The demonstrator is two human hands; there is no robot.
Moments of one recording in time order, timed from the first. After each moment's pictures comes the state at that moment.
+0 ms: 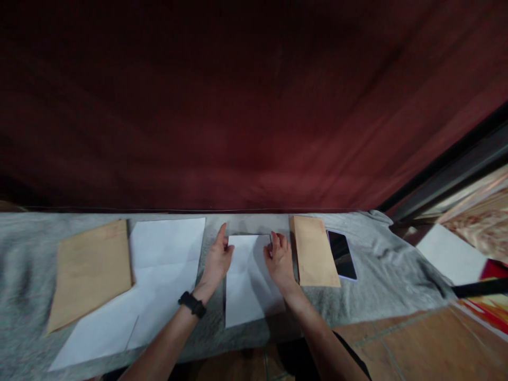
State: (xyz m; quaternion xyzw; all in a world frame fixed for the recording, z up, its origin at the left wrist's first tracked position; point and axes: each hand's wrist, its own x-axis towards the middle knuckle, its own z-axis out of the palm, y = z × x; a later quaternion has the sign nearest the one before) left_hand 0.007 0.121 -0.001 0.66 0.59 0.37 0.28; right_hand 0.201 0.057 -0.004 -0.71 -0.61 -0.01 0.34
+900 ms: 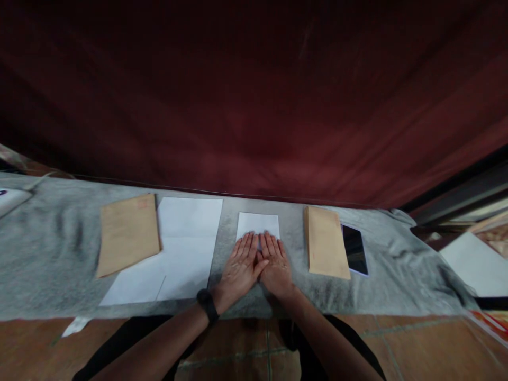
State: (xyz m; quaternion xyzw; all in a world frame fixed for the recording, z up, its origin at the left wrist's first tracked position) left_hand 0.017 0.022 -0.019 0.86 0.46 0.20 0.03; right_hand 0.162 0.005 -0.025 -0.61 -0.77 -0.07 0.15
